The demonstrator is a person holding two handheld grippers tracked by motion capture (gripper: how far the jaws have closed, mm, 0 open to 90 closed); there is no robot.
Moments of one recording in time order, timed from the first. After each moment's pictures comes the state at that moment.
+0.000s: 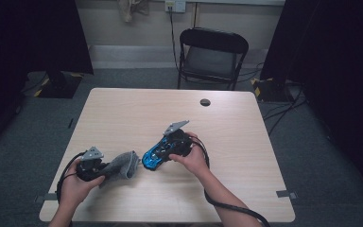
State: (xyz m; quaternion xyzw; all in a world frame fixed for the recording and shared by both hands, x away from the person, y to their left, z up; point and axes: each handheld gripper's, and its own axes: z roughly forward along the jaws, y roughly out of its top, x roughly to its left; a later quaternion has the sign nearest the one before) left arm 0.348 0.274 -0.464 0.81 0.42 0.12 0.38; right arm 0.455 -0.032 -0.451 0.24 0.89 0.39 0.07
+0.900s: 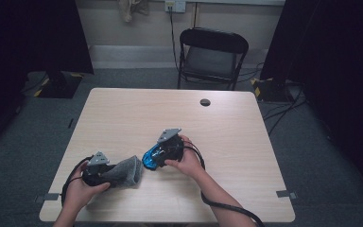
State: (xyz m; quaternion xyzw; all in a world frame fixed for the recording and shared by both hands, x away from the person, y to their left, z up) left arm 0.348 0.264 -0.485 0.82 0.40 0.10 0.38; right arm 0.454 -0.016 -0.480 0.19 0.89 0.39 0.12
